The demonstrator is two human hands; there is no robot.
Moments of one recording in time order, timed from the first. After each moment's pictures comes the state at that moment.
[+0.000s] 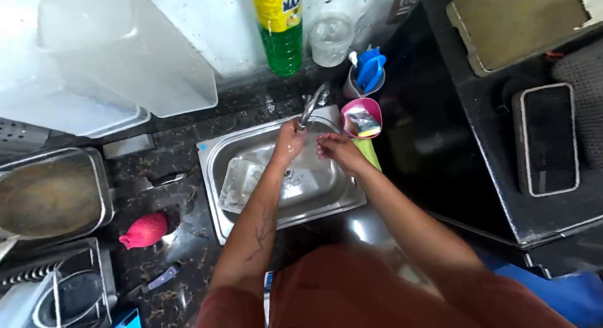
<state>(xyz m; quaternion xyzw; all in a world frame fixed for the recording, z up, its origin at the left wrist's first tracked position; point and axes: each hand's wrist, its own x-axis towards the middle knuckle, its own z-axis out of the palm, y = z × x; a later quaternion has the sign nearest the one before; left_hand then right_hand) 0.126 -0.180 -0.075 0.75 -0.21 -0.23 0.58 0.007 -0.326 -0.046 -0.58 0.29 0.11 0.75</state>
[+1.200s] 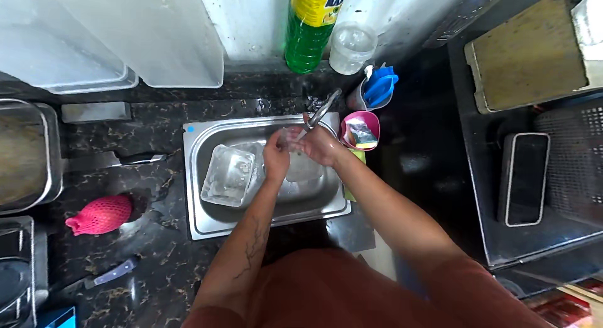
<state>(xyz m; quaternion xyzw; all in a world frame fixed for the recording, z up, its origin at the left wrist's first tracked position) 0.081 -0.145 -0.121 0.80 0.00 -0.15 0.58 0.082 -0.292 -0.046 -0.46 0.30 0.22 0.80</state>
